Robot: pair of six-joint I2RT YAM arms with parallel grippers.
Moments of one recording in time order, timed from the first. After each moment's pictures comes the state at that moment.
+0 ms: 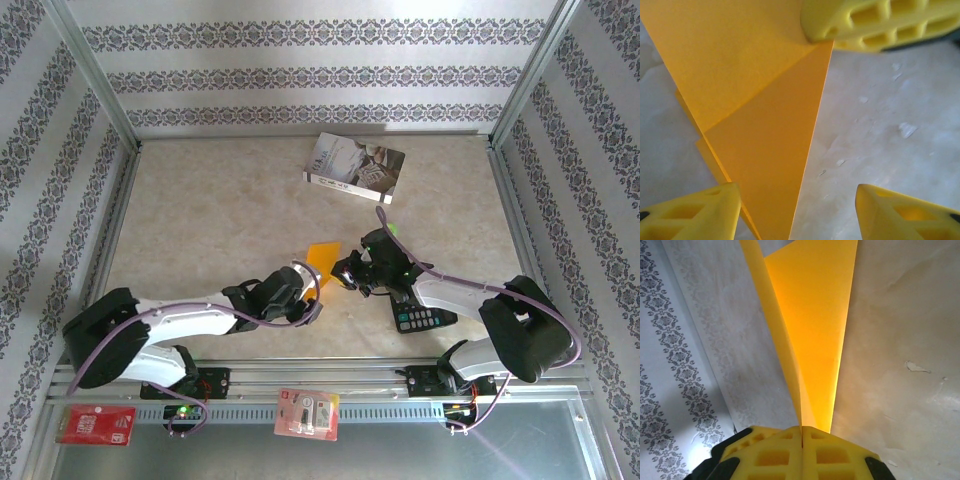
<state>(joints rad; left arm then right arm) -0.96 1.38 0.57 -0.02 -0.08 -0.27 0.63 1.40 0.56 0.12 -0.44 1.32</state>
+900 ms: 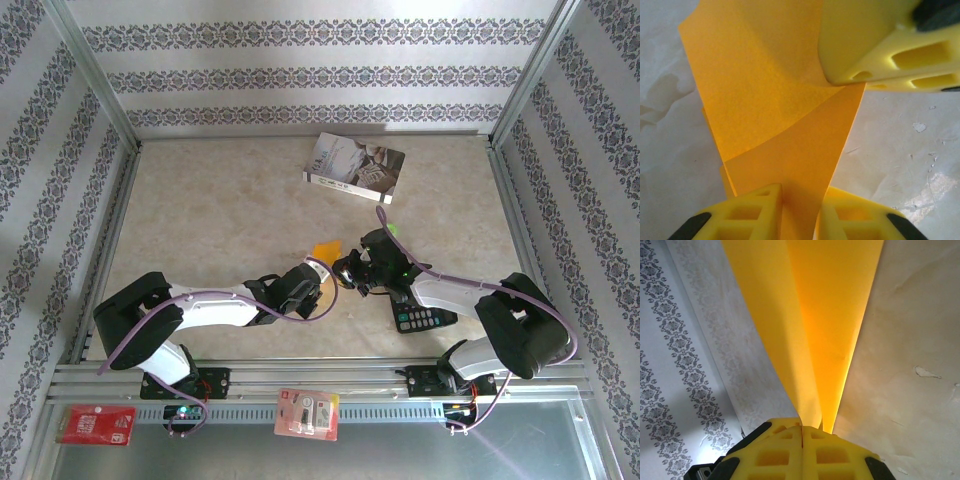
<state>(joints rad) -0.97 1.54 0.68 -0.02 -0.23 -0.21 0.63 1.42 0.56 0.17 -0.44 1.36</state>
